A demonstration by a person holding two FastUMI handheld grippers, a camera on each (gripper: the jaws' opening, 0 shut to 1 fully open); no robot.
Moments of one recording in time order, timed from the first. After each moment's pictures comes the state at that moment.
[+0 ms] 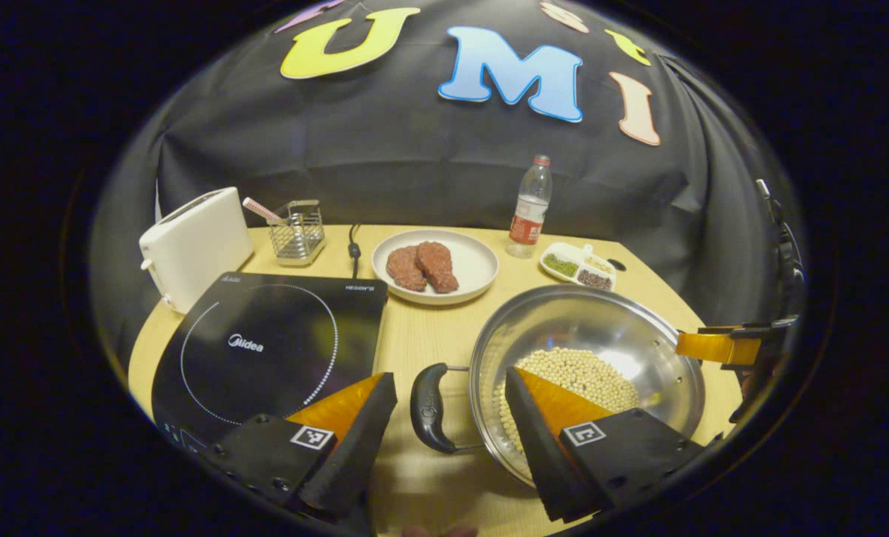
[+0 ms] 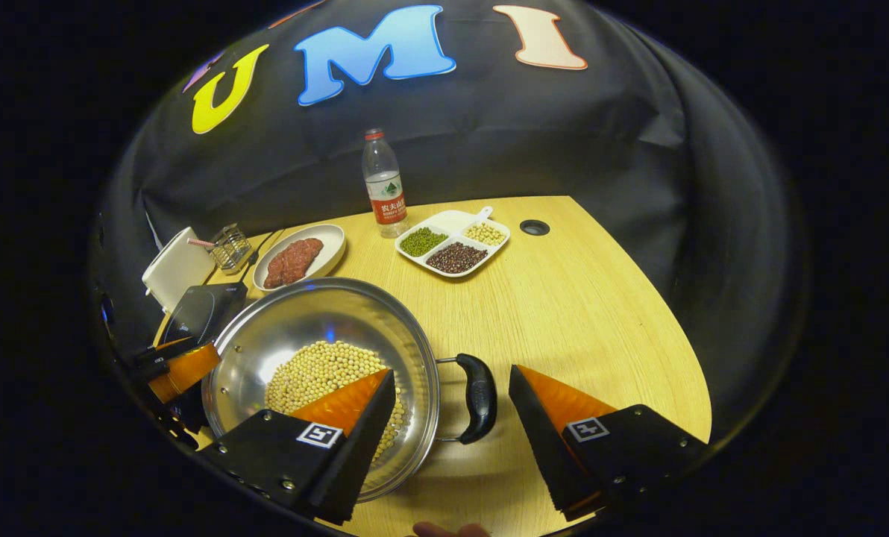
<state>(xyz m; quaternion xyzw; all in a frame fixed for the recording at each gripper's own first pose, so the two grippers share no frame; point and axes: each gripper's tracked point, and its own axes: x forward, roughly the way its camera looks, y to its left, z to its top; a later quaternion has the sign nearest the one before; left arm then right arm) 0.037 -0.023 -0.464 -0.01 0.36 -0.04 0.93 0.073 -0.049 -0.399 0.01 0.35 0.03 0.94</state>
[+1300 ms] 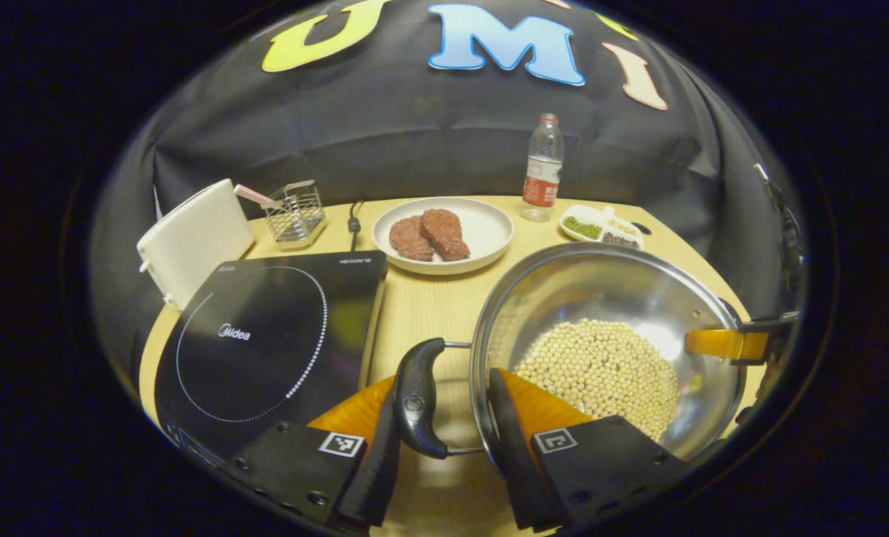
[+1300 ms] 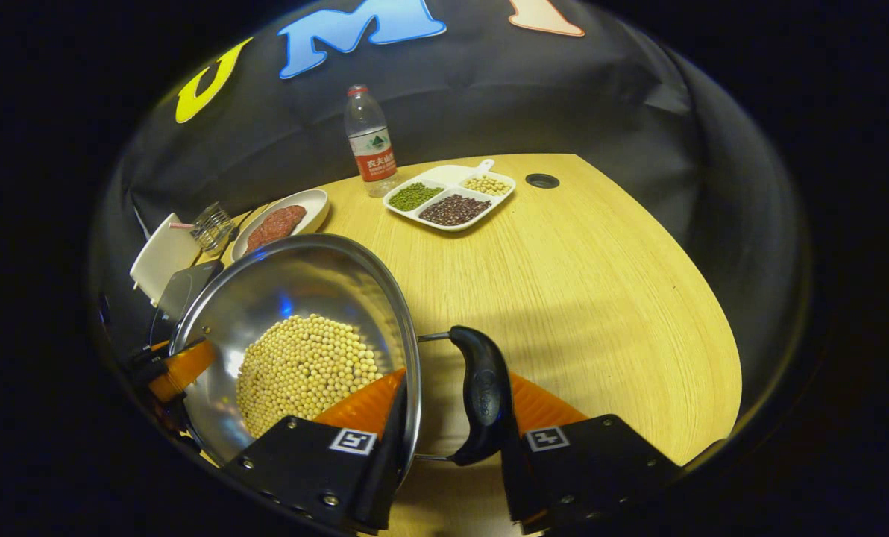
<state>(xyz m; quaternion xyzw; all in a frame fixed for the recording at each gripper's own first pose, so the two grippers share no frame) 0.038 -0.023 -0.503 0.03 0.40 -0.02 0.92 0.081 -0.043 -0.449 0.04 0.40 0.02 0.92</state>
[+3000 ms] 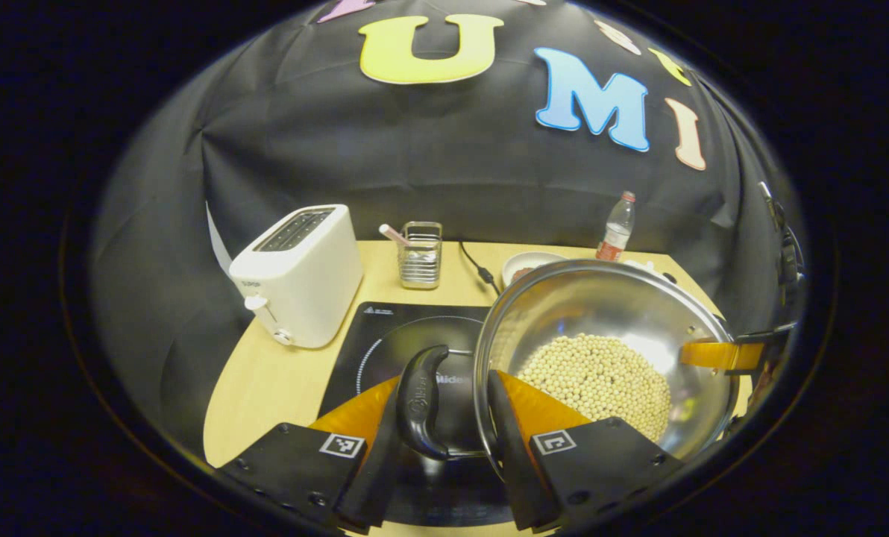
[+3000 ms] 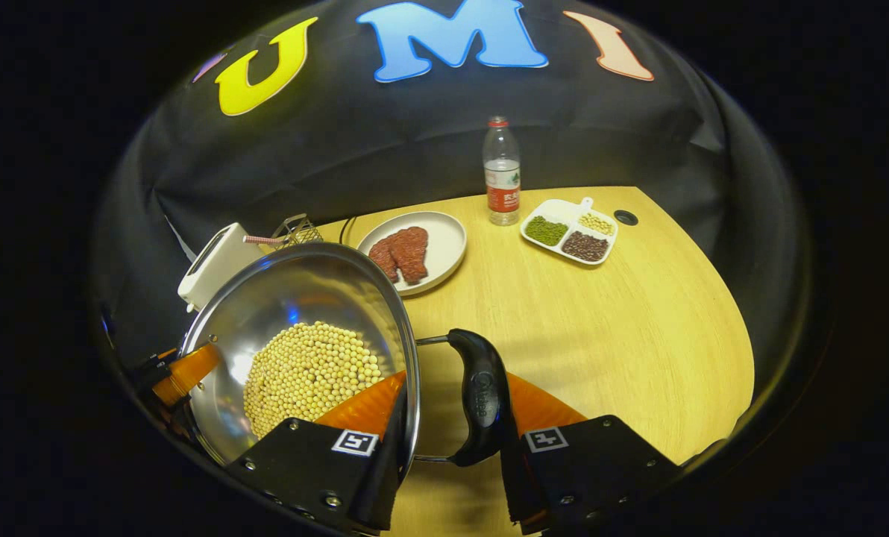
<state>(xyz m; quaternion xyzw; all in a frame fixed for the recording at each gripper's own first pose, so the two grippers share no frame) 0.024 0.196 -0.372 0.01 0.37 0.02 0.93 0.057 0.167 -0.361 0.04 0.39 0.06 0.92</state>
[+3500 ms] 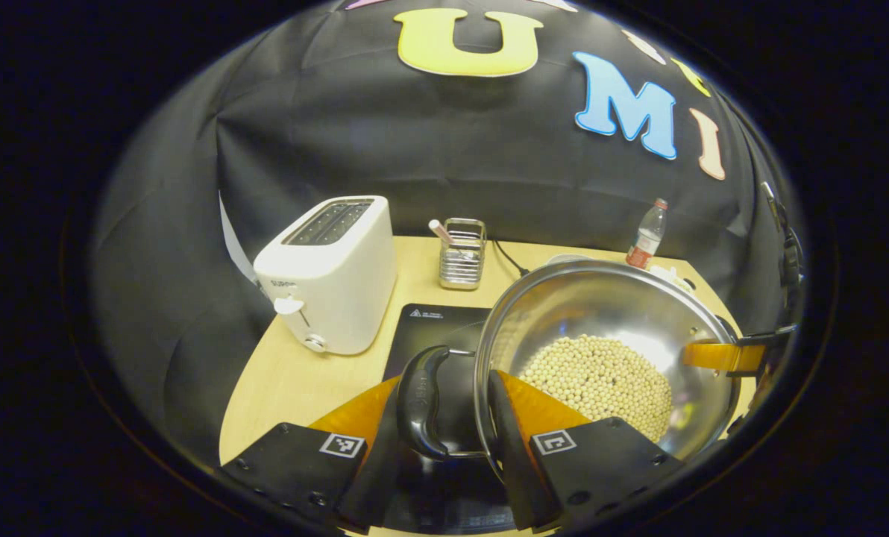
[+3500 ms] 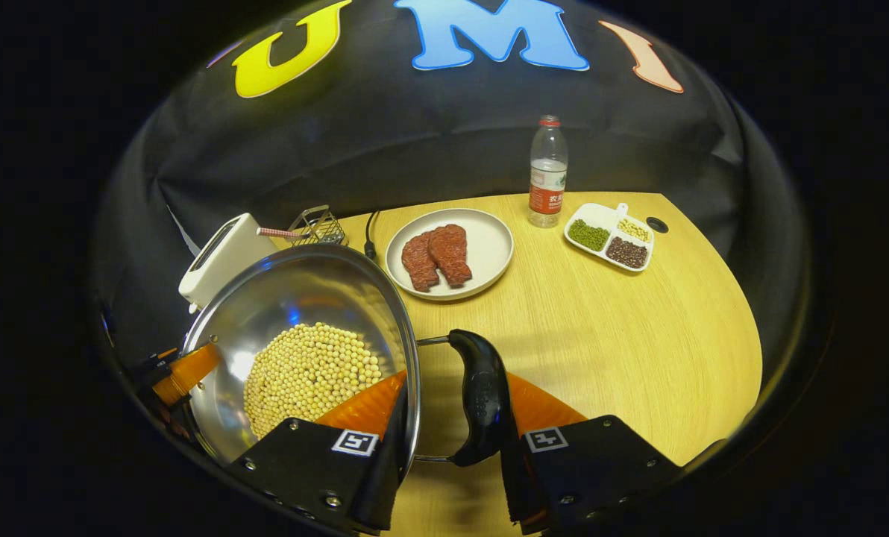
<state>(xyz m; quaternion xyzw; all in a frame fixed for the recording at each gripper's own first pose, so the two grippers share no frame) 0.036 0.268 -0.385 0.00 0.38 0.03 0.93 0.074 0.232 -0.371 0.03 0.40 0.06 0.92</state>
